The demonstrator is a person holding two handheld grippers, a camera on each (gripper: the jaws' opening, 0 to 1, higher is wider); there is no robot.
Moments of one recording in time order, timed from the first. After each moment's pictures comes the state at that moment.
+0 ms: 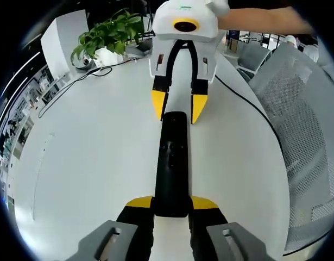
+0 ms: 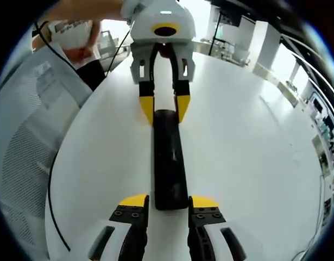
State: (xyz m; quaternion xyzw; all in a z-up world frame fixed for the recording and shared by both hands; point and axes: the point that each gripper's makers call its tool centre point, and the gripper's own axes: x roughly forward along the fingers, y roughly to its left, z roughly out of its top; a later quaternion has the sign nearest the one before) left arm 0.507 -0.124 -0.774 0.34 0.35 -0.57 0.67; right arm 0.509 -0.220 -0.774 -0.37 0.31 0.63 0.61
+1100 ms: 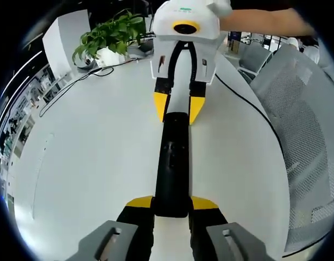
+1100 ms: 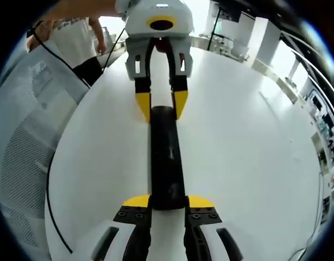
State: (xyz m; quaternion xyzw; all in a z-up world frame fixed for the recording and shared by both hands) left arm 0.507 -0.124 -0.774 0.33 0.35 -0.56 0.67; right arm 0.513 -0.219 -0.778 -0.38 0.32 0.61 0.61
